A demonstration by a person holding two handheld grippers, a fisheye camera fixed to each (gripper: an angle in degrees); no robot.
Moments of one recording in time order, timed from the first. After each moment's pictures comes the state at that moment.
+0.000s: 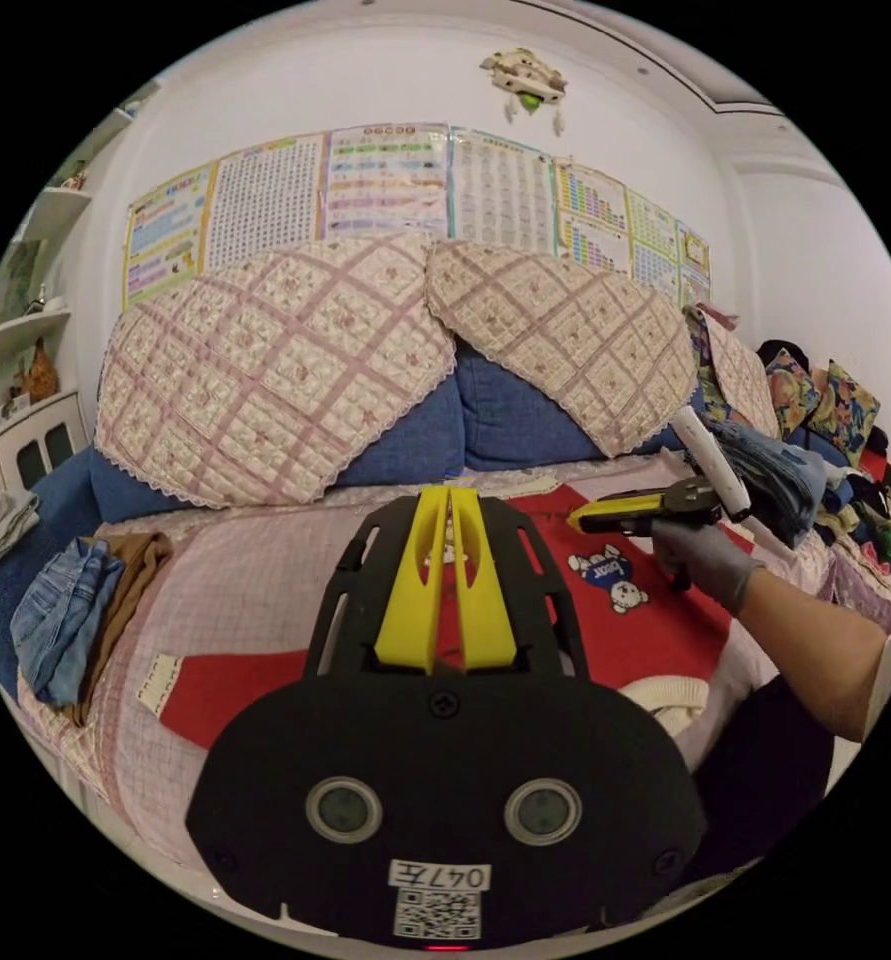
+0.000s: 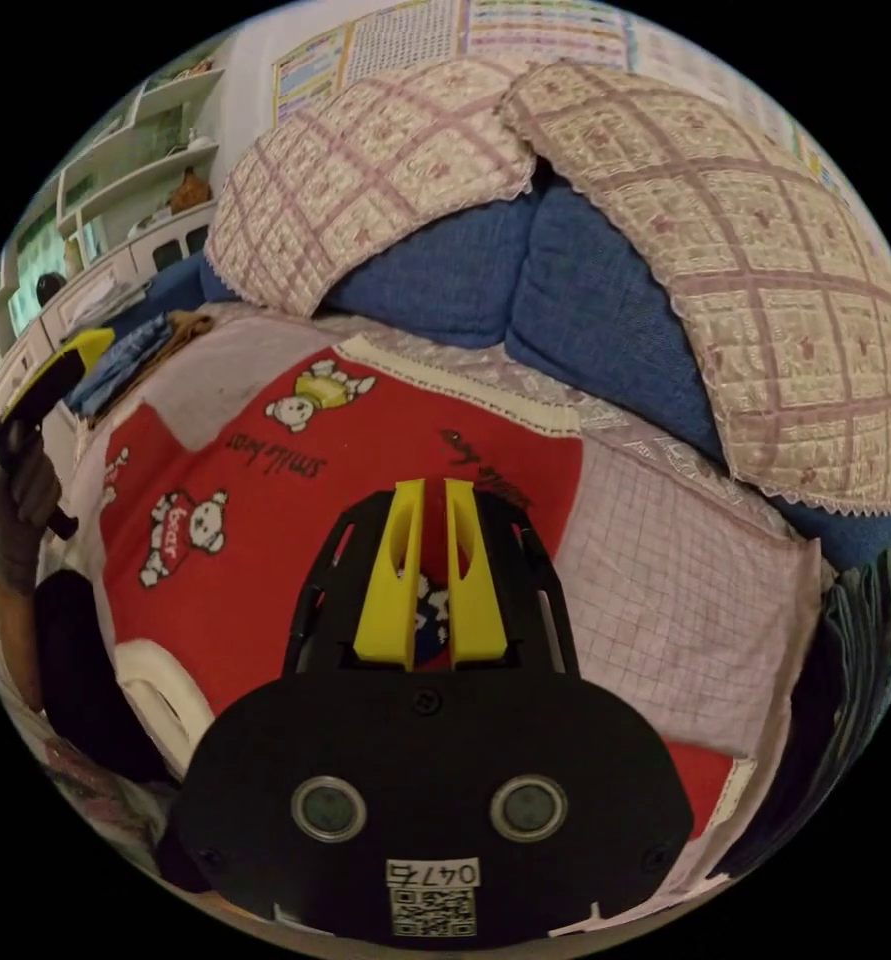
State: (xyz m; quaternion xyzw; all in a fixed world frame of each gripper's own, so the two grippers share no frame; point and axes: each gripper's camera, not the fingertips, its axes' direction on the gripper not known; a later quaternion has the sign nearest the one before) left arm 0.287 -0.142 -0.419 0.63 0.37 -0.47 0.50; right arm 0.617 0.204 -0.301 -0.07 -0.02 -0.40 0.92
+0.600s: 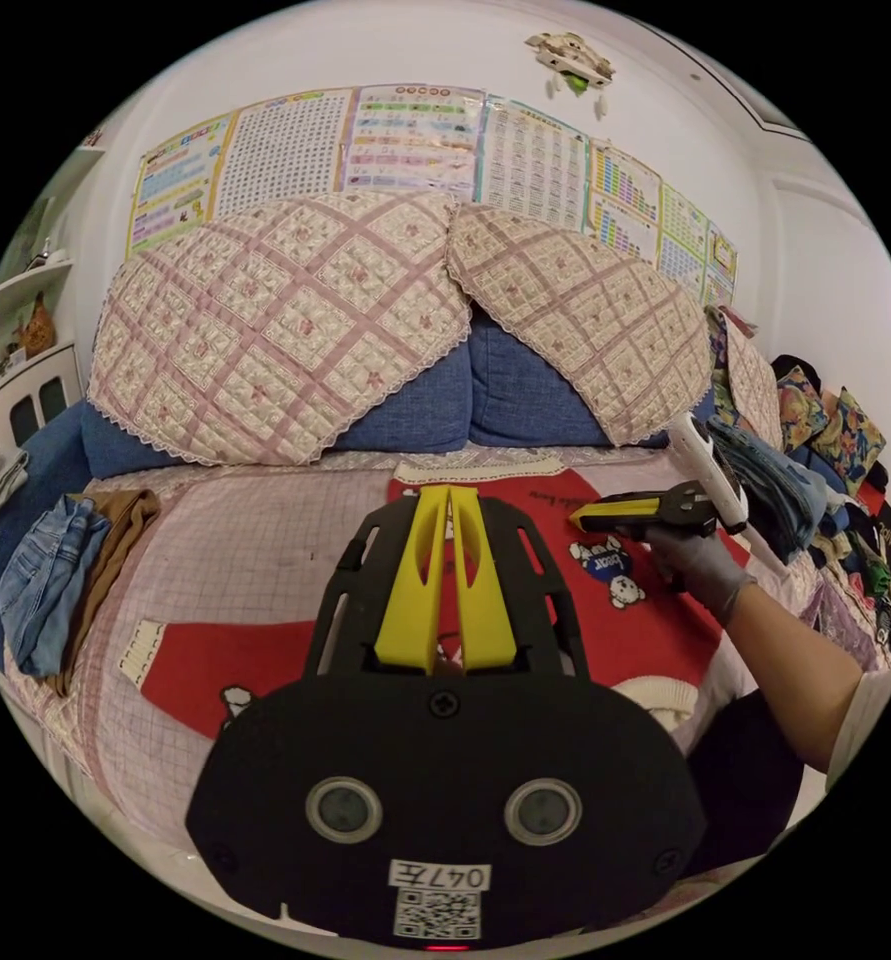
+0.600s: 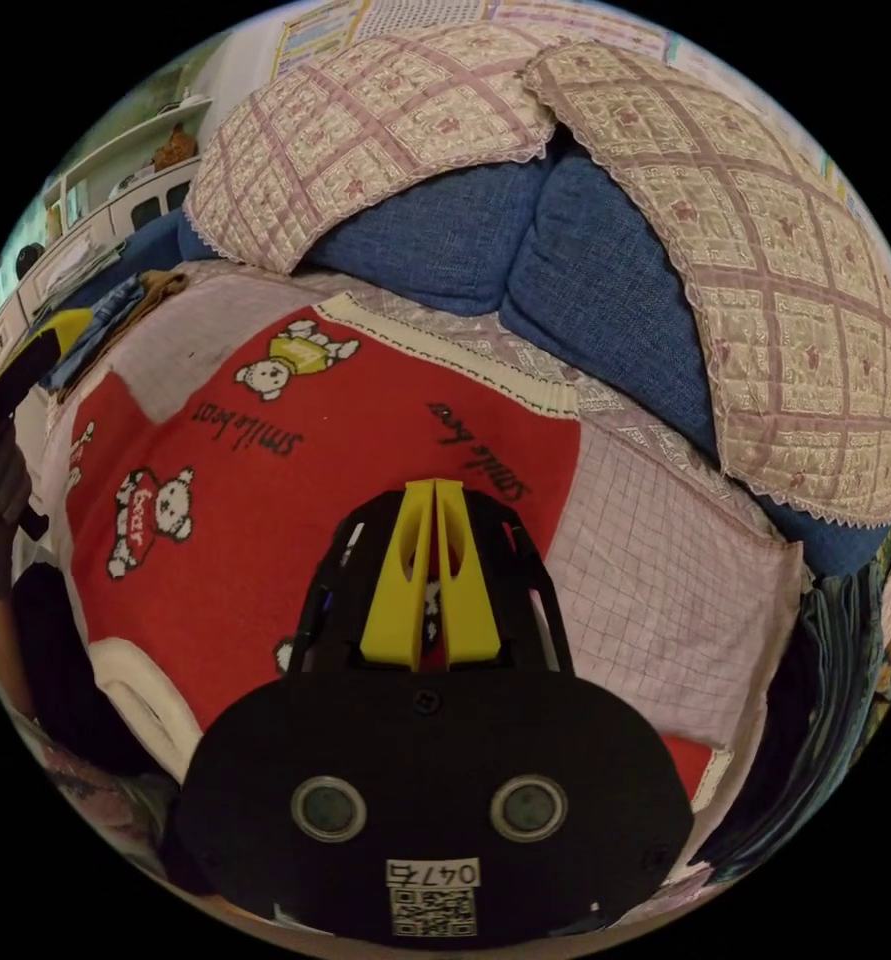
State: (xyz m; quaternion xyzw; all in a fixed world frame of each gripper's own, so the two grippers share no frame) left arm 0.280 -0.147 -0.400 0.60 0.41 -0.47 0.51; right arm 0.595 0.175 -0.268 -0.09 0.03 -0.39 0.91
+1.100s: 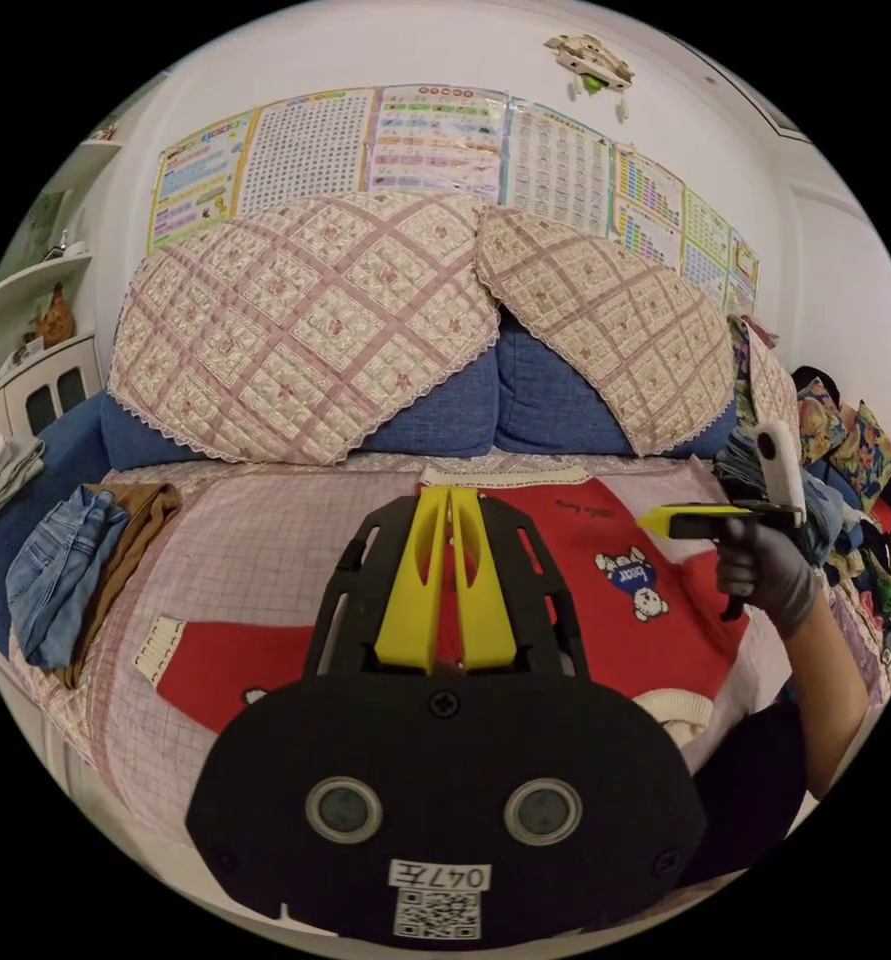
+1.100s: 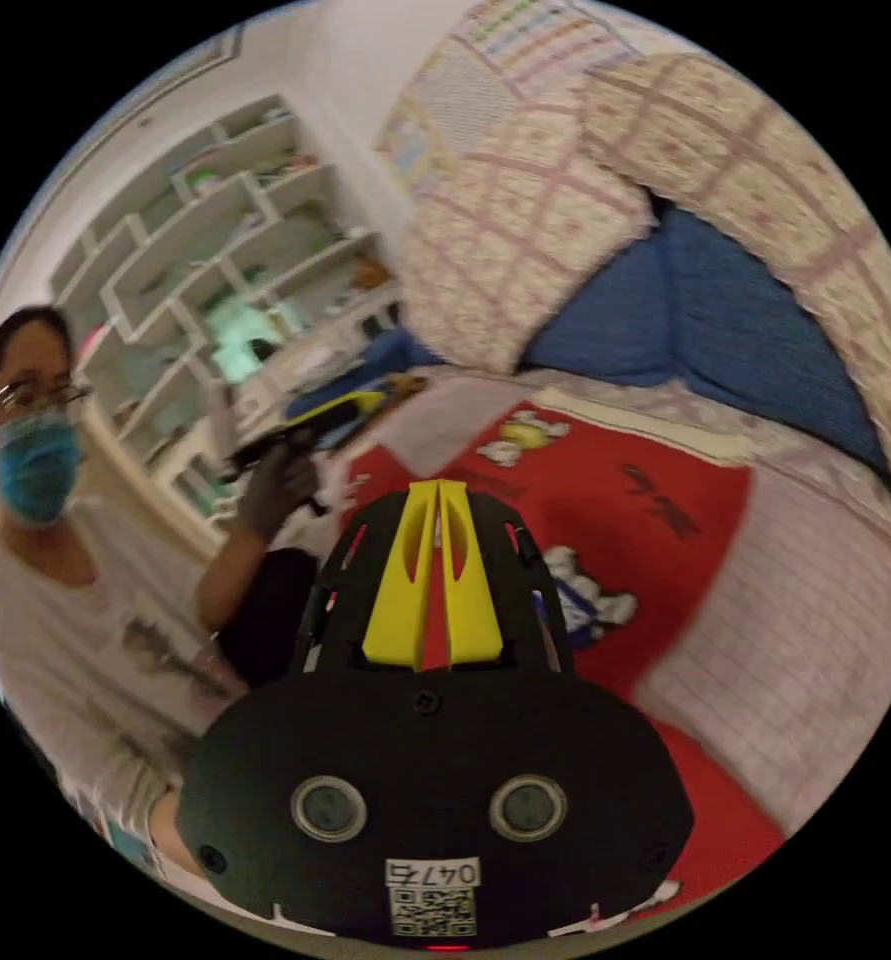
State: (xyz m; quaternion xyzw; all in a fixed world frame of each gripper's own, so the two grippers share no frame) left arm 0.272 -0.140 -0.390 0.58 0.41 -0.50 0.50; right arm 0.653 0.176 -0.356 -0.12 -0.41 -0.38 0.82
